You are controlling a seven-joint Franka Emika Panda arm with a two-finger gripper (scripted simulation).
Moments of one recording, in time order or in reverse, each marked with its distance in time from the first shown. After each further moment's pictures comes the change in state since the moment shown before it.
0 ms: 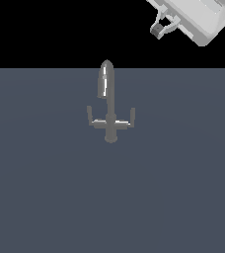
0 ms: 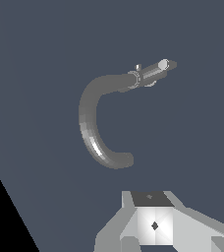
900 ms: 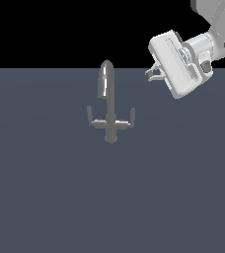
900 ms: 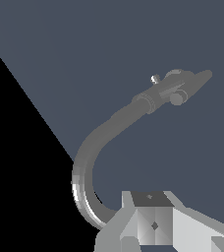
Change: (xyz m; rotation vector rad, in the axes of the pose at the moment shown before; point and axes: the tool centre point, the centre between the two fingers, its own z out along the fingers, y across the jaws) arm 0.101 0.042 0.054 0.371 -0.156 0.149
